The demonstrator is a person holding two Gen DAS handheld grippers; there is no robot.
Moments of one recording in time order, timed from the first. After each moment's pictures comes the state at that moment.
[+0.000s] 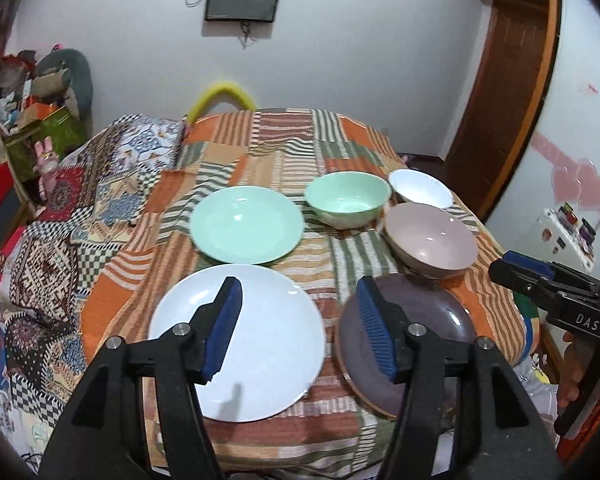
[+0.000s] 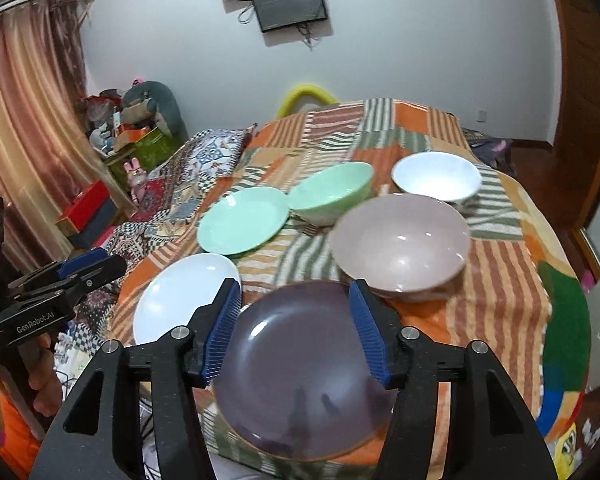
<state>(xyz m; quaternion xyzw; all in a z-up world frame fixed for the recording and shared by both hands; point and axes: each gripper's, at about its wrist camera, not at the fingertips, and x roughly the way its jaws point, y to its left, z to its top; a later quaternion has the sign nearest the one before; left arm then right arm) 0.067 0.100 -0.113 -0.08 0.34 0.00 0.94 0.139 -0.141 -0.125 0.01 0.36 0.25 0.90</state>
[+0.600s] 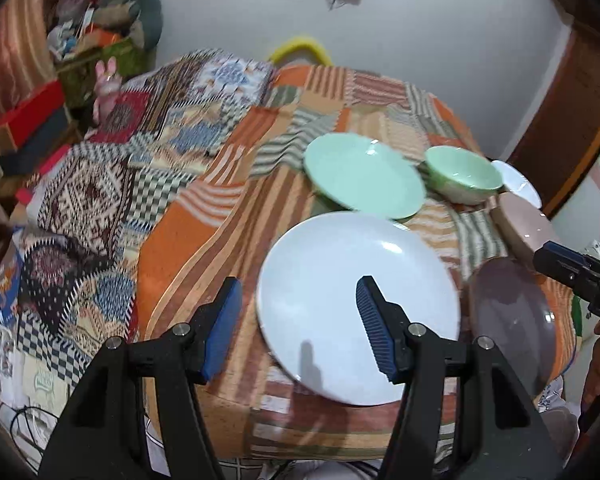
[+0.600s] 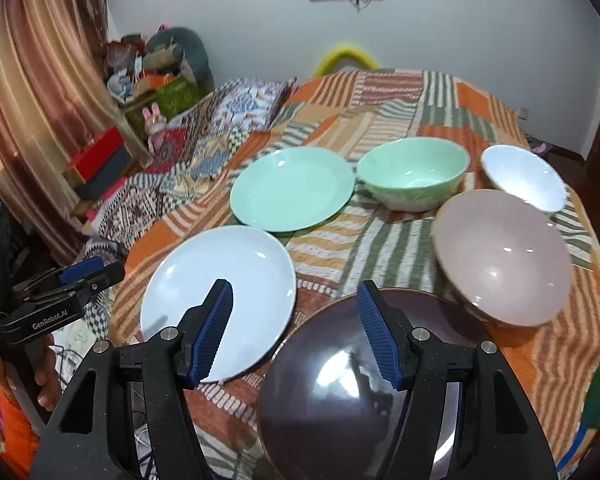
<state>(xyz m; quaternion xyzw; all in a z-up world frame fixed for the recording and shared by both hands) 0.064 0.210 -0.189 -0.15 0.41 0.10 0.90 0.171 -0.048 -0.164 -0.05 0.41 0.29 0.86</state>
